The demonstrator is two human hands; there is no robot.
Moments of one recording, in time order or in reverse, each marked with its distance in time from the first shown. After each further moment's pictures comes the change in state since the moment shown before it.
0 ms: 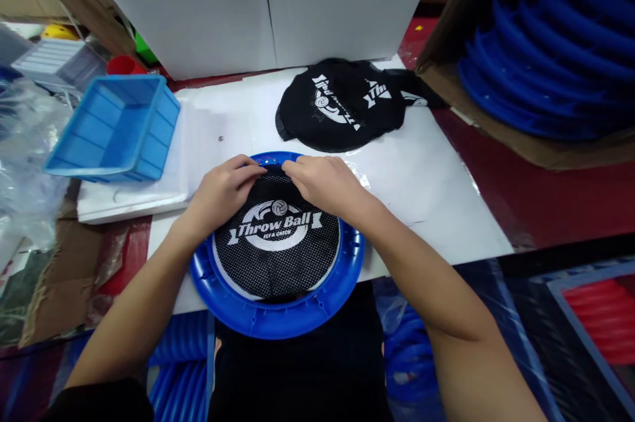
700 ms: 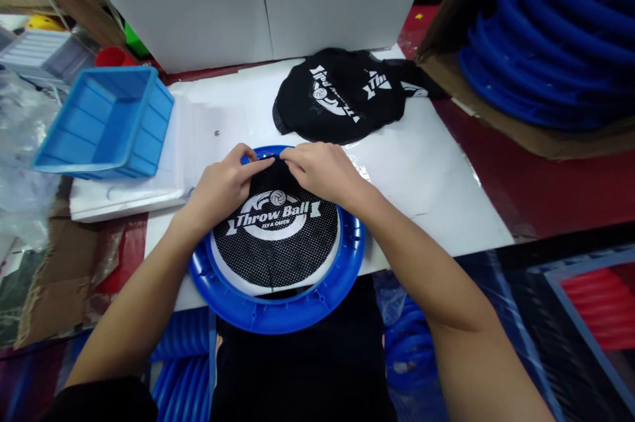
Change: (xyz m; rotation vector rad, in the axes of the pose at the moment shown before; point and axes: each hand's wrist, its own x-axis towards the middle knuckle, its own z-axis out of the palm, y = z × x) left_hand 0.004 0.006 0.002 0.222 -0.099 -0.007; right_hand 0.008 0.007 0.006 0.198 0.090 0.026
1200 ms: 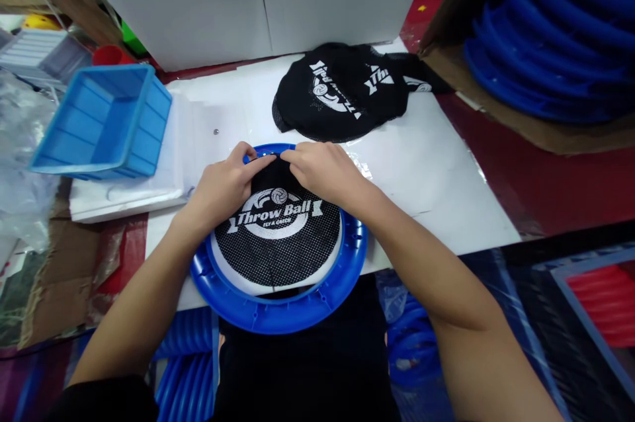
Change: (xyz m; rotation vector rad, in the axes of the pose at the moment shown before) left_hand 0.002 0.006 -0.002 0.046 -0.049 -0.015; right_hand -0.001 -0.004 -0.002 -0.154 -0.065 0.007
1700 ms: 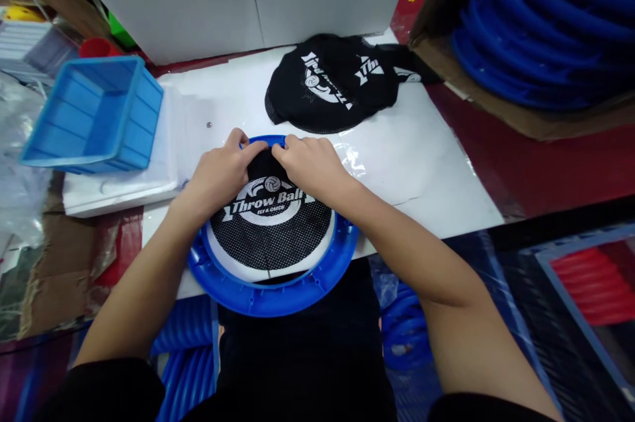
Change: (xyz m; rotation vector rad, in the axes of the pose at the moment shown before) left_hand 0.010 0.012 -0.007 0.138 -0.079 -0.062; right_hand -0.004 -0.019 0.006 -0.265 -0.029 0.071
